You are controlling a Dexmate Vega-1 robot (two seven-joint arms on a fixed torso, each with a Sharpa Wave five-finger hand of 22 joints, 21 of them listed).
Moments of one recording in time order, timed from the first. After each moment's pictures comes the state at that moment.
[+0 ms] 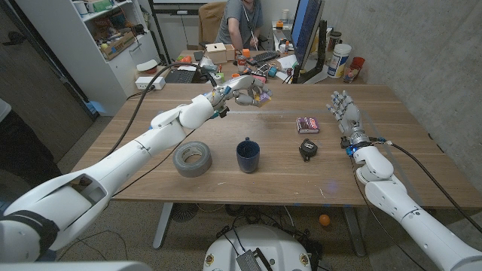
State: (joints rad) left arm 0.52 0.63 0.69 -1.57 0.30 -0.28 -0.01; left_hand 1.44 -0.01 0.25 -0.17 0.19 0.82 -0.06 0.31 0.22 0.61 -0.04 0.69 0.39 0.77 0.00 0.53 0.50 0.86 -0.10 0.83 0.24; right arm -1.04 -0.57 -0.25 -1.44 0.65 0.47 -0.02; right_hand 0.03 0.08 0.35 0.14 0.23 0.07 0.05 0.19 0.18 0.09 0.05 0.19 0.18 0.00 0.02 0.19 0.18 0.16 0.00 0.19 0.17
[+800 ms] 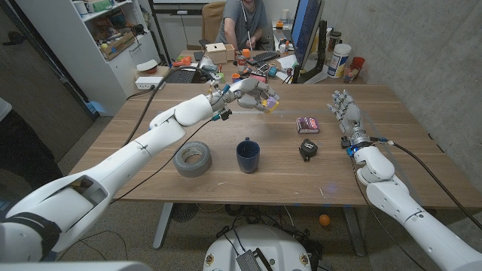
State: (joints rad) left arm 0.52 0.62 0.67 -1.55 0.04 -0.33 -0.25; left_hand 1.43 -0.01 0.25 -0.17 0.19 0.83 -0.05 0.29 0.23 0.62 -0.04 0.68 0.39 0.77 0.00 0.52 0.54 0.85 -0.09 0.87 0.23; right arm -1.06 -0.58 -0.25 -1.49 0.63 0.45 -0.06; right_hand 0.03 0.08 0.35 0.14 0.23 0.07 0.05 0.19 0.18 0.09 0.05 0.19 0.18 0.00 0.02 0.19 0.18 0.16 0.00 0.19 0.17
